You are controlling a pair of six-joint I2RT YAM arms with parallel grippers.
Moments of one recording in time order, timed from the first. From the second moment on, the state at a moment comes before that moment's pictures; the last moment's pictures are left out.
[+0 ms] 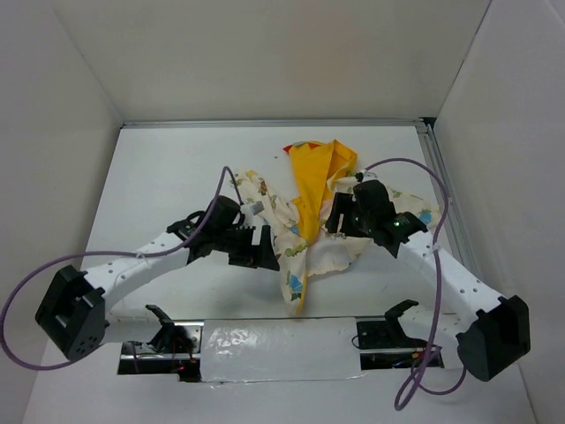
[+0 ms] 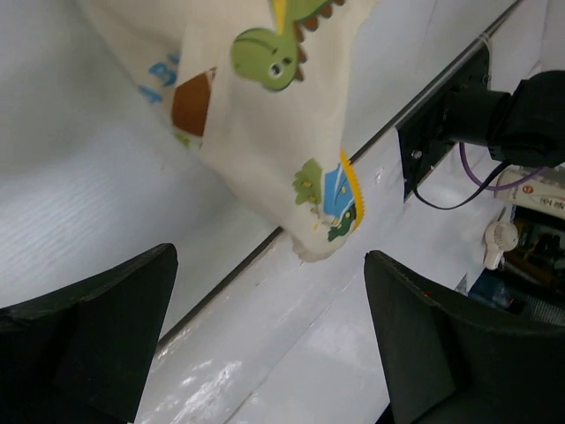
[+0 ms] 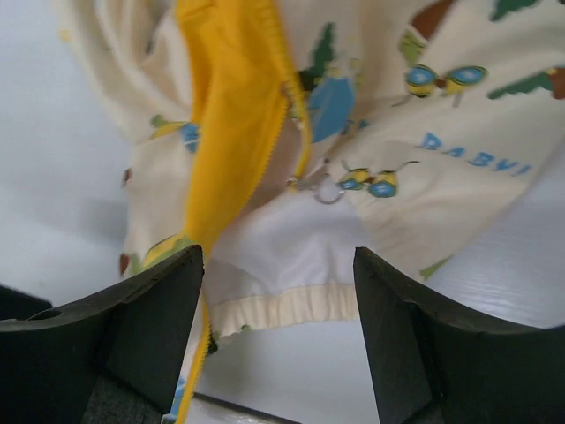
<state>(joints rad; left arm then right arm) -0.65 1.21 0.77 -0.43 0.48 -0.63 0.49 1.05 0.84 -0.53 0.04 0.53</state>
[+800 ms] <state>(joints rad) -0.68 1.73 1.07 -0.29 0.58 -0.53 0.36 1.09 0.99 -0.78 0.27 0.69</state>
